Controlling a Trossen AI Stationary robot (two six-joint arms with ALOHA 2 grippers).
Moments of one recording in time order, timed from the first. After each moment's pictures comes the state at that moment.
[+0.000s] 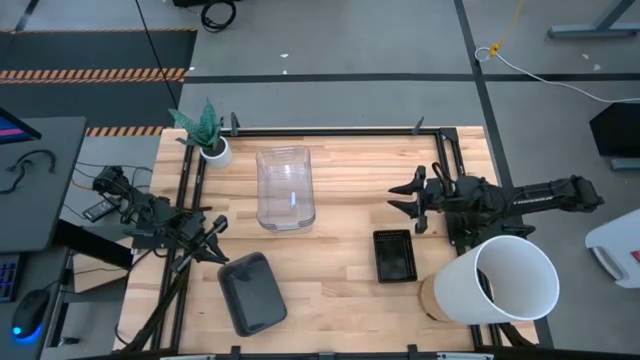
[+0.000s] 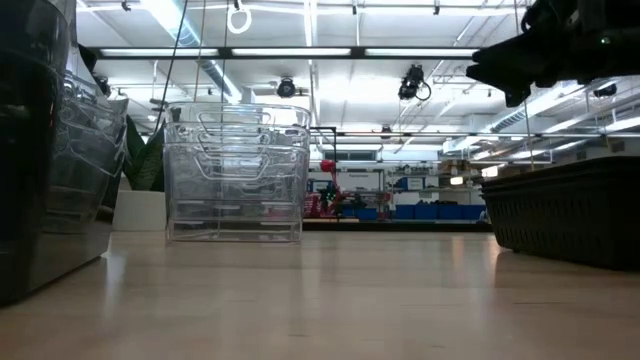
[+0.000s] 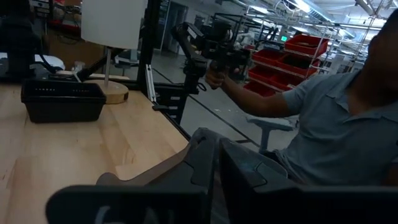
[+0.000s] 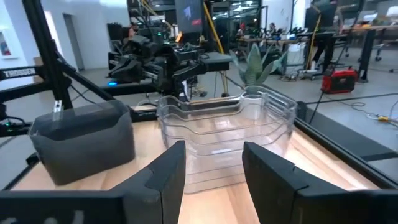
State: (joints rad) left arm -0.57 0.01 0.07 -0.01 0.00 -0.25; right arm 0.01 0.46 0.18 0.29 0.14 0.06
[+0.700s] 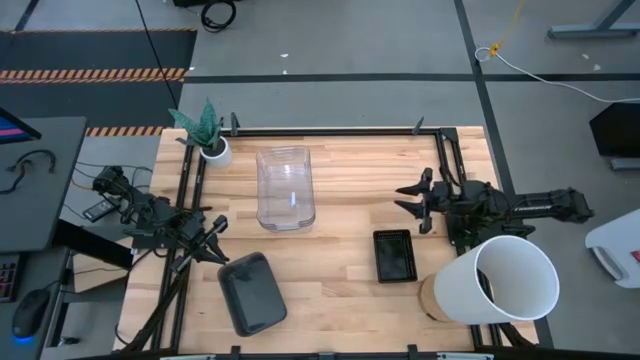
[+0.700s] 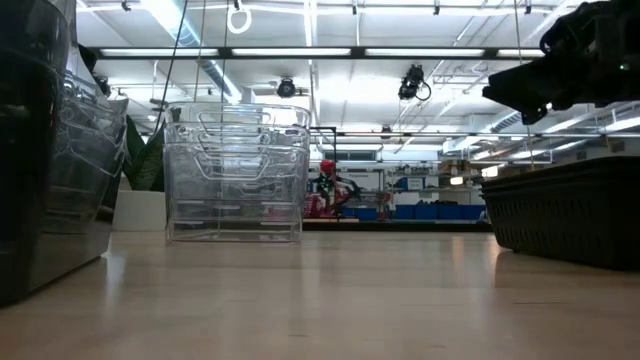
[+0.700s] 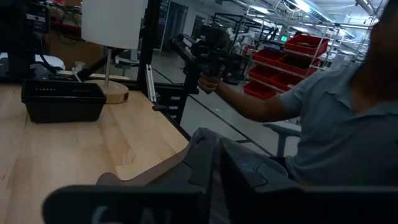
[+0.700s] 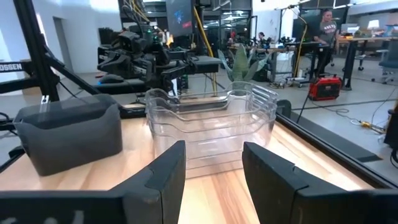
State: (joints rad) left arm -0.57 0.01 0.07 -0.01 0.00 -0.25; right arm -0.02 0.21 0.04 0.21 0.14 0.02
